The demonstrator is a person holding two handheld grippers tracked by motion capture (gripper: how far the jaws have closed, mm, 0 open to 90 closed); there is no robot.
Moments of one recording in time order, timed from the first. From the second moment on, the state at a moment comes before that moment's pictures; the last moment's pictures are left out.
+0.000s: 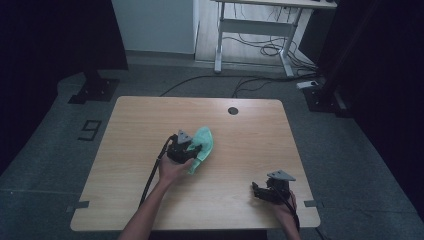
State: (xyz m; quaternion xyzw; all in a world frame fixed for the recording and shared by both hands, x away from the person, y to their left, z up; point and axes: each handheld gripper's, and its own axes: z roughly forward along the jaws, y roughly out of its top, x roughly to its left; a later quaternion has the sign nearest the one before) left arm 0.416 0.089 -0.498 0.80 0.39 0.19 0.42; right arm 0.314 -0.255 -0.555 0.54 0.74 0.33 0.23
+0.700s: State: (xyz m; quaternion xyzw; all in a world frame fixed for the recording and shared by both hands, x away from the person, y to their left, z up) left arm 0.432 0.063 -0.528 0.81 0.40 0.16 0.39; right arm 0.314 -0.256 -0.555 0.54 0.74 0.33 0.23
